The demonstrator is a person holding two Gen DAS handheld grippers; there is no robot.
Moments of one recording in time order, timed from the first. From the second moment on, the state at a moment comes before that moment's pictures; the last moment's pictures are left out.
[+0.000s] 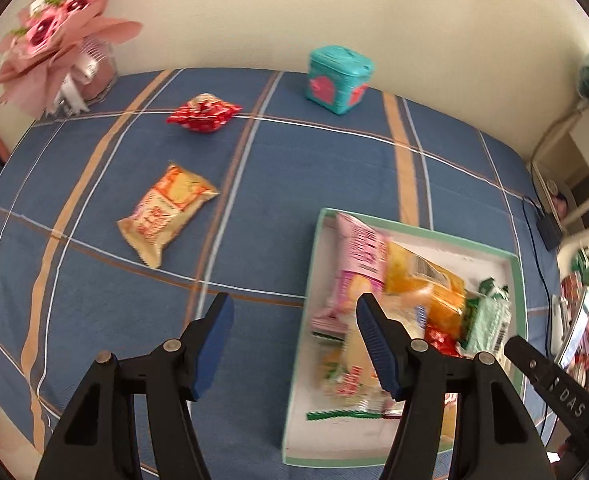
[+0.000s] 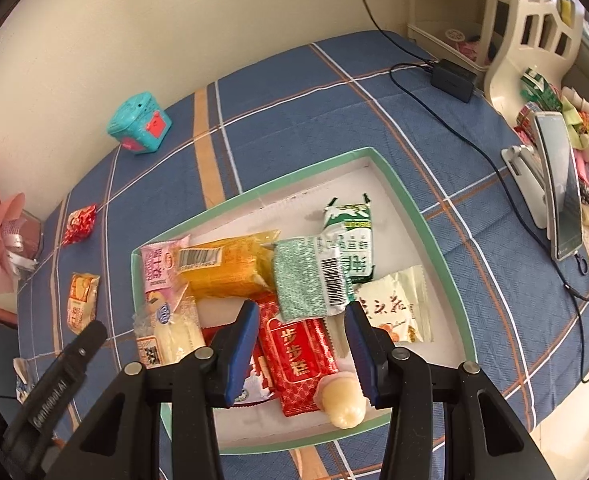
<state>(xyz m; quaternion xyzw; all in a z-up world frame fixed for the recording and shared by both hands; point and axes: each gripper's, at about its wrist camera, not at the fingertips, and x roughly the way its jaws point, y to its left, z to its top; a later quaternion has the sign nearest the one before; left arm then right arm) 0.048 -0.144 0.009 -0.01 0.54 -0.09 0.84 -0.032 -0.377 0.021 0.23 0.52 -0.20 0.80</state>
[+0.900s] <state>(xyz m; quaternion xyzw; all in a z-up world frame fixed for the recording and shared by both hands) 0.055 -0.131 0.012 0.00 0.53 -0.06 0.85 -0.020 -0.353 0.025 0.18 0.51 -0.18 0.82</state>
